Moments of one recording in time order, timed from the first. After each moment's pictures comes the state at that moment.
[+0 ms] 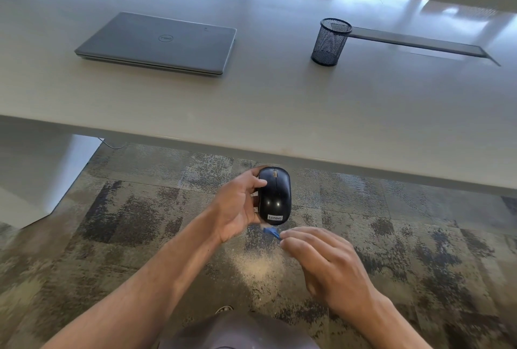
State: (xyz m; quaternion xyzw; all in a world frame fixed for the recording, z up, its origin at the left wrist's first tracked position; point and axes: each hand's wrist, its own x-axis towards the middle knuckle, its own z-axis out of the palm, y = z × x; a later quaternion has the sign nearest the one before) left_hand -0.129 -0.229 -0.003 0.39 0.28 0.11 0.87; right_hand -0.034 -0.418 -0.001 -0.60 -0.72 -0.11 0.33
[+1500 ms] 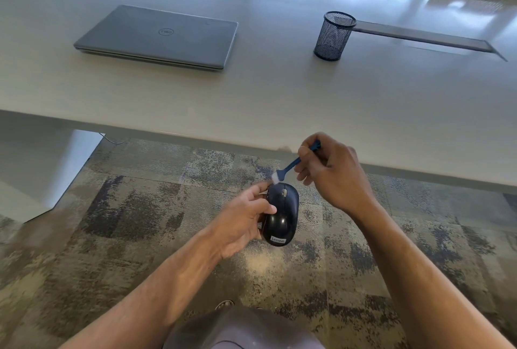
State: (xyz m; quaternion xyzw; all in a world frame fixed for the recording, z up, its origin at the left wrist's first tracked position) left_hand -0.141 -0.245 -0.022 0.39 0.25 0.06 0.88; right_hand 0.017 -0.334 0.065 -0.77 -0.46 0.16 0.40
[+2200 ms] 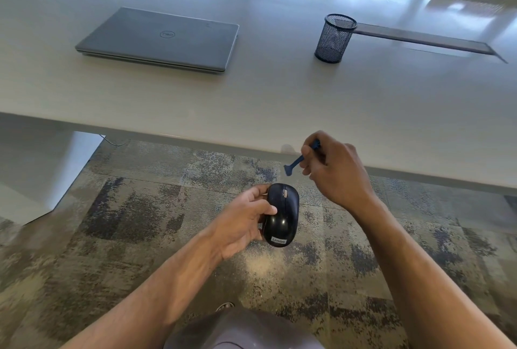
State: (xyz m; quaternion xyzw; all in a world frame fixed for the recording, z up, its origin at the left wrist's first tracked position) left_hand -0.141 -0.241 -0.020 0.39 0.27 0.05 0.88; right_hand 0.025 -0.325 0.062 -0.80 -0.48 0.12 0.34
